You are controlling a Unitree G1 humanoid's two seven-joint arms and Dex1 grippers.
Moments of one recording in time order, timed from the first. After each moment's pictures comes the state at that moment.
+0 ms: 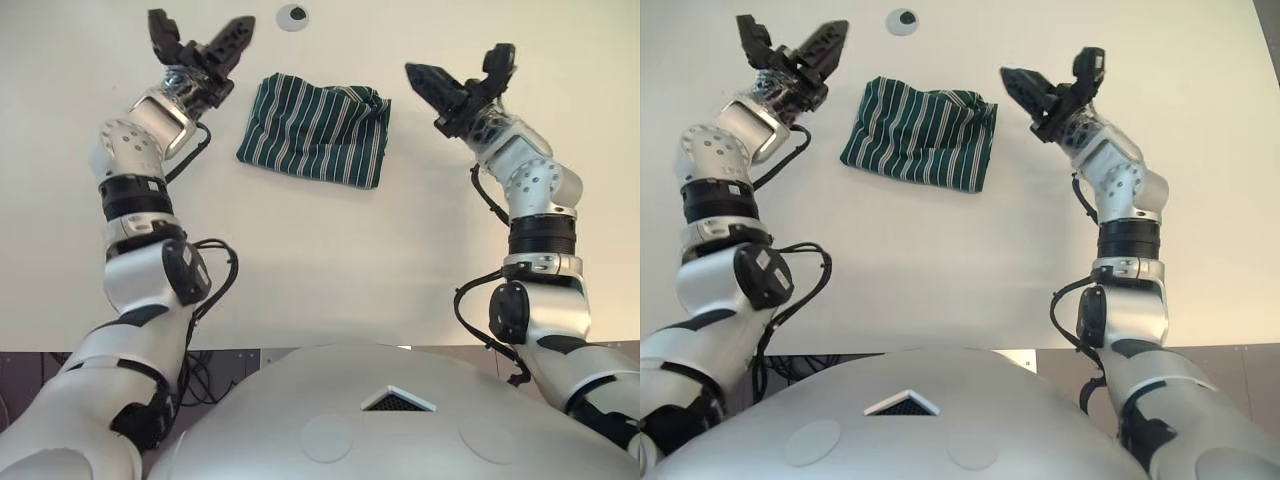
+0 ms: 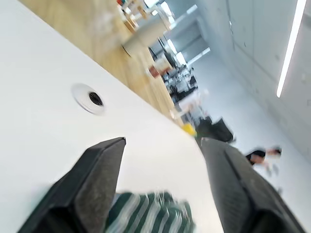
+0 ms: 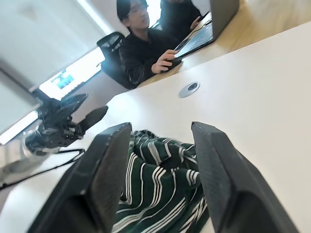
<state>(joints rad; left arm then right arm) -0.57 0.28 0.32 0.50 -0.69 0.77 -0.67 -0.43 -0.25 -0.09 0.39 0.54 0.45 0.74</state>
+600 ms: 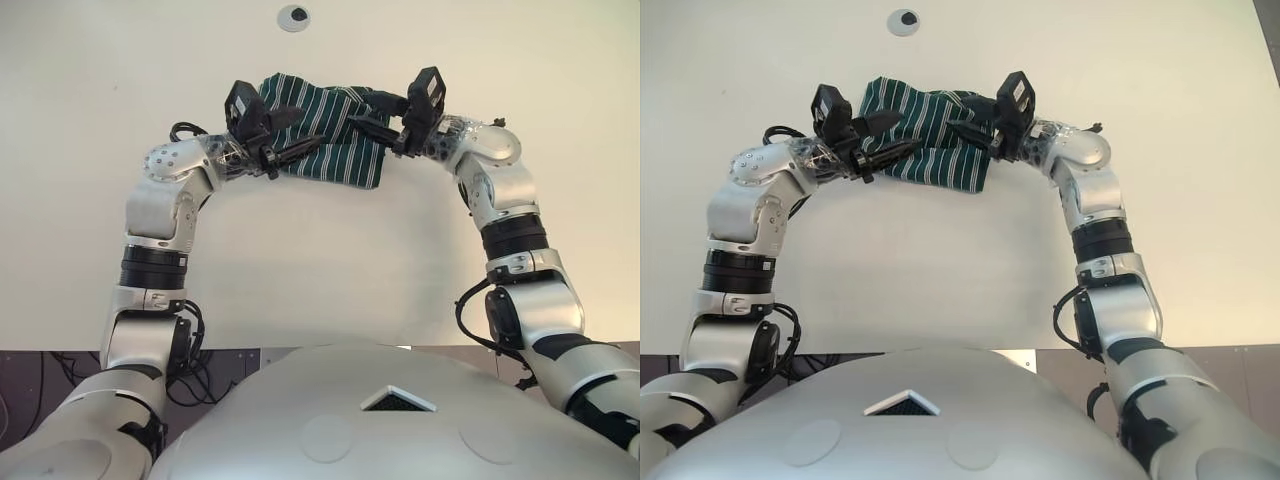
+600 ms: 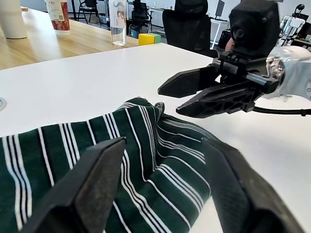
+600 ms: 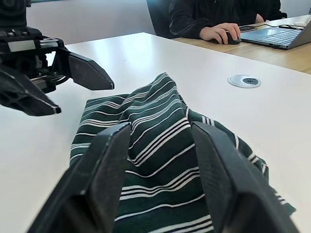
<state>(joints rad) -0.27 0.40 -0.10 0.12 -0.34 0.34 -0.89 -0.46 -0.24 0.14 0.52 0.23 0.04 0.93</state>
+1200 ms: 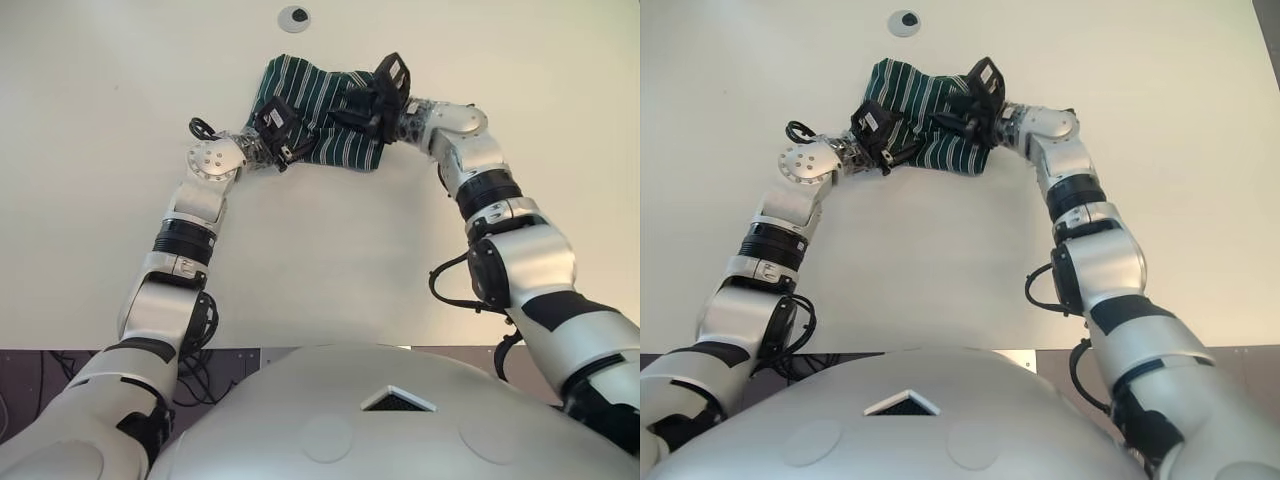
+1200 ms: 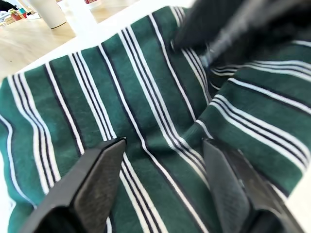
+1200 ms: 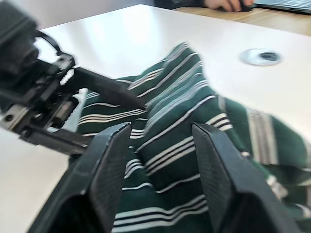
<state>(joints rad) -0.43 0.32 -0.26 0.60 0.02 -0.04 -0.65 -0.79 -0.13 0.10 1.12 0.15 -0.09 0.88</state>
